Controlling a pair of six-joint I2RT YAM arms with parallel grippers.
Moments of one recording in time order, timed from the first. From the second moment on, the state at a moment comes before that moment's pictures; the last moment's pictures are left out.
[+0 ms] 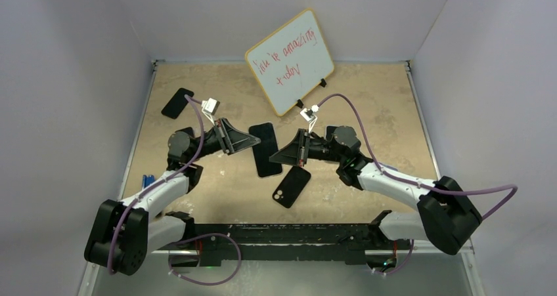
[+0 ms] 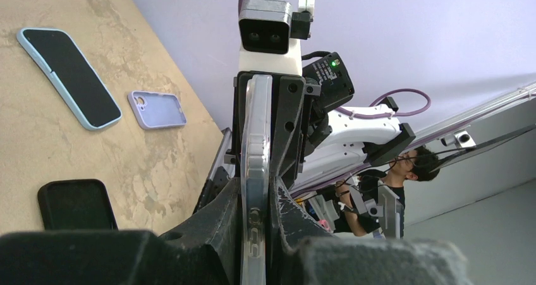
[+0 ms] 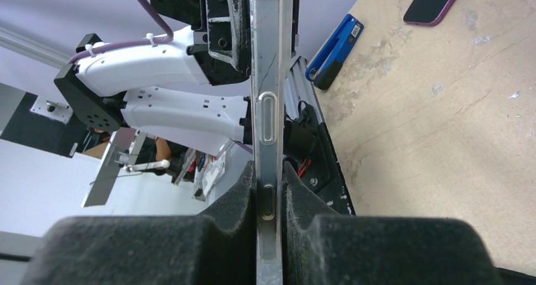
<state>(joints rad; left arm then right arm) -0.29 1.13 0.39 1.03 0.90 -1.33 0.70 1.27 0.58 0.72 -0.73 1.01</state>
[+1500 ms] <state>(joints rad) -0.29 1.05 0.69 -0.05 0.69 -0.56 0.61 1.28 0.63 0.20 -0.51 0.79</state>
